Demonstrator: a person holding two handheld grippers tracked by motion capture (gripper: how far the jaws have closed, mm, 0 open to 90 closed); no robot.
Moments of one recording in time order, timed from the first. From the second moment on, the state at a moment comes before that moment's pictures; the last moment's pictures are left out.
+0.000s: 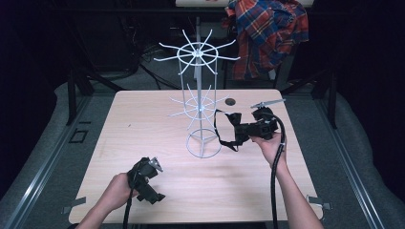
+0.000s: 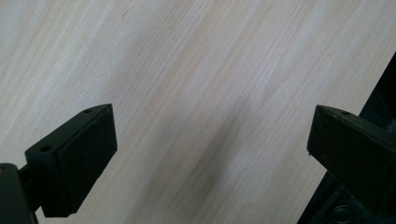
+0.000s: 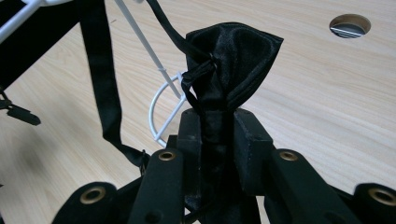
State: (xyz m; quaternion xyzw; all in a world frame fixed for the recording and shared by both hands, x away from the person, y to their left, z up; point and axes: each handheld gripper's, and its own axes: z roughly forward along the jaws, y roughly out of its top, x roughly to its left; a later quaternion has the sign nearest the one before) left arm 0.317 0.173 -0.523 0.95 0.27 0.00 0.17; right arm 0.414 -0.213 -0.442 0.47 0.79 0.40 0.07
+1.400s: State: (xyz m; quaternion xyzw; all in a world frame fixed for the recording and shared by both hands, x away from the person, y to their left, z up) left arm 0.310 0.189 -0.526 0.94 0.30 -0.01 0.17; right arm 0.433 -0.190 -0.472 0.47 0.79 0.38 0.05
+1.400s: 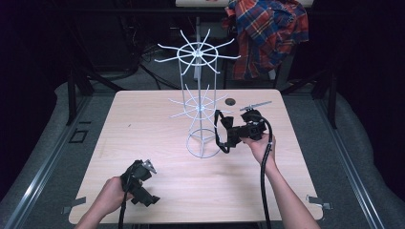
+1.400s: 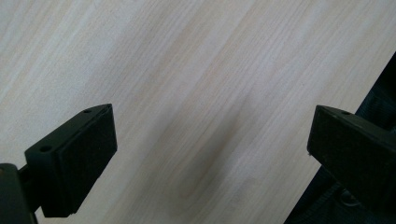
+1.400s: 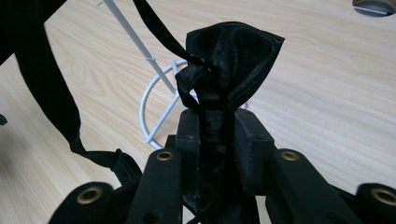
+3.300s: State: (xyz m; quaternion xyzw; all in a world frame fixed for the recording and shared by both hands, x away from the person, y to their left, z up) left arm 0.312 0.183 -0.526 0.94 0.28 -0.01 0.16; right arm 0.426 -0.182 -0.483 0.46 0.80 0.38 0.03
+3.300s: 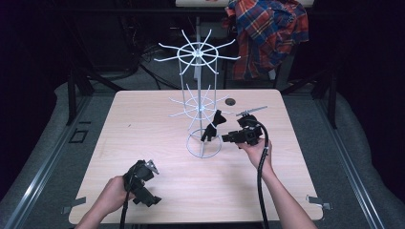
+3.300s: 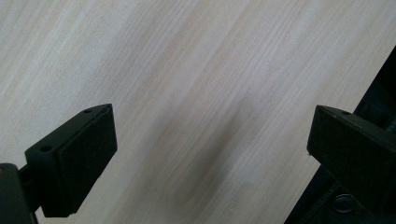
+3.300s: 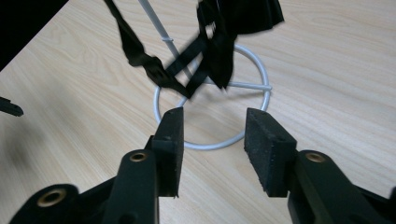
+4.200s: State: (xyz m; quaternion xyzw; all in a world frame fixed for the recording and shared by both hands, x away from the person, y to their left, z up) left arm 0.315 0.178 -0.524 0.94 0.28 -0.01 0.17; right arm 0.373 -0.202 -0.433 0.43 0.82 0.36 0.11
